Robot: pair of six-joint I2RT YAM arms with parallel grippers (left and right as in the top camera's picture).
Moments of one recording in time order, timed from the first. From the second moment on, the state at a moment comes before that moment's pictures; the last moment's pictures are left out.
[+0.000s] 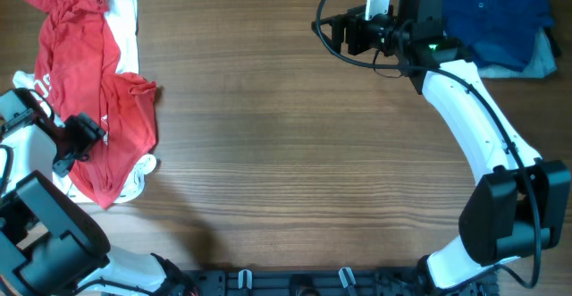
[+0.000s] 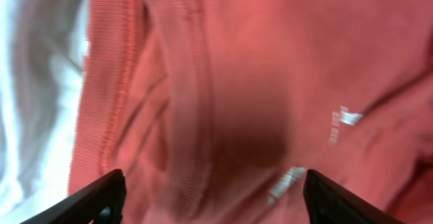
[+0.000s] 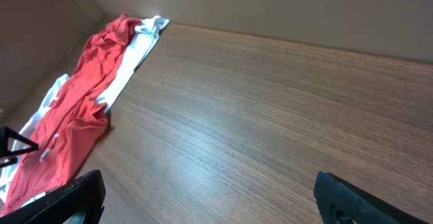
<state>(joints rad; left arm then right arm) 0.64 1.74 1.07 -0.60 0.07 -0.20 0.19 1.76 1.41 -0.25 -0.55 0.07</state>
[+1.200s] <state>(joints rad) 0.66 1.83 1.07 -0.57 0.07 -0.23 0.19 1.76 1.41 -0.25 -0.50 0.07</state>
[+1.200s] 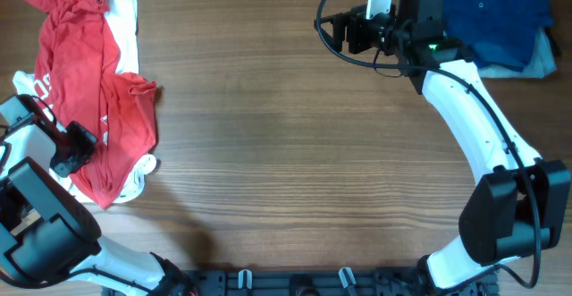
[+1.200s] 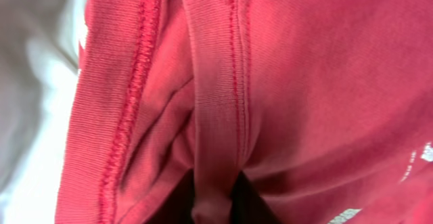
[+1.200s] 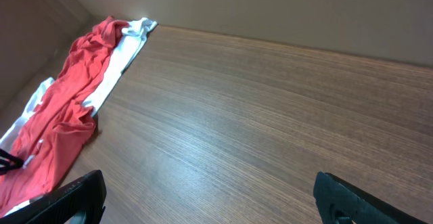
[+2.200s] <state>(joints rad) 0.15 1.31 1.15 -0.27 0.36 -0.53 0.15 1.76 1.41 -0.18 -0.52 0.19</state>
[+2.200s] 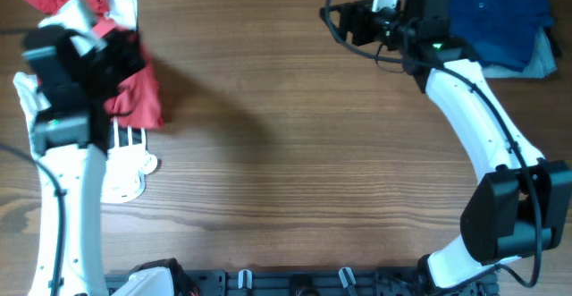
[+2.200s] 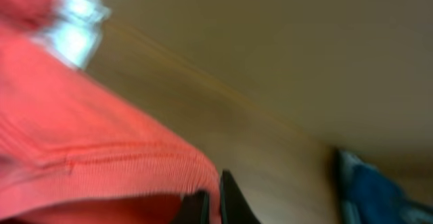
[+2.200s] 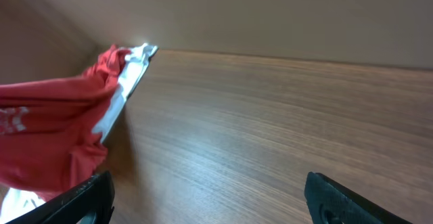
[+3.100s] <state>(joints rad) -0.27 1.56 1.20 0.48 0.26 -0.79 0.01 1.76 1.41 -0.38 -0.85 -0.12</state>
